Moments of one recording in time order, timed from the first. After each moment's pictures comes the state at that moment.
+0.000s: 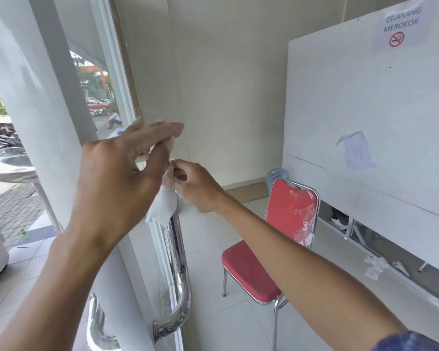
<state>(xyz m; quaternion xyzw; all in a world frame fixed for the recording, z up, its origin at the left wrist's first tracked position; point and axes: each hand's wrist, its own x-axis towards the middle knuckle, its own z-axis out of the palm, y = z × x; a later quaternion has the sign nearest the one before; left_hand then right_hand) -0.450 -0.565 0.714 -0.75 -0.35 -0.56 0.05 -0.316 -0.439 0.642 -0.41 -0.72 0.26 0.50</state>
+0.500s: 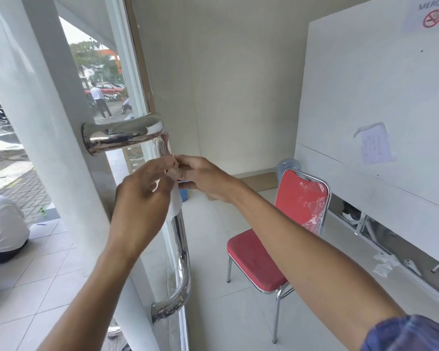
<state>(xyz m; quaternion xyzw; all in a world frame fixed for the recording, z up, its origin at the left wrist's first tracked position) -0.437 -0.539 0.649 -0.66 -0.48 -0.54 -0.20 -0.298 -0.424 0.630 -0.32 -0.68 0.50 0.42</state>
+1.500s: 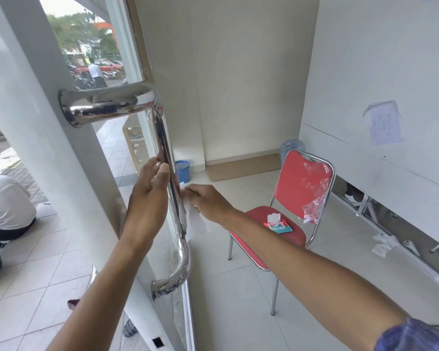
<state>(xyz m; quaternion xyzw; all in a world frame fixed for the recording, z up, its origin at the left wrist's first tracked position) -0.430 -0.518 0.603 -0.58 -0.54 -0.52 -0.32 -0.302 -0.429 0.522 -0.48 -0.66 0.41 0.40</state>
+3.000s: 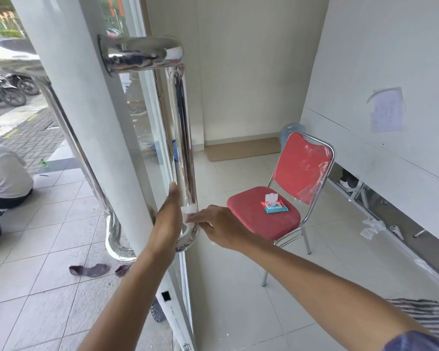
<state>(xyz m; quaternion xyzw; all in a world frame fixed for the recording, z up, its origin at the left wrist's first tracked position) -0.441 -0.553 0.526 -0.46 -0.59 -0.44 -0.49 -0.304 -0.499 0.430 -0.42 -0.84 0.10 0.33</state>
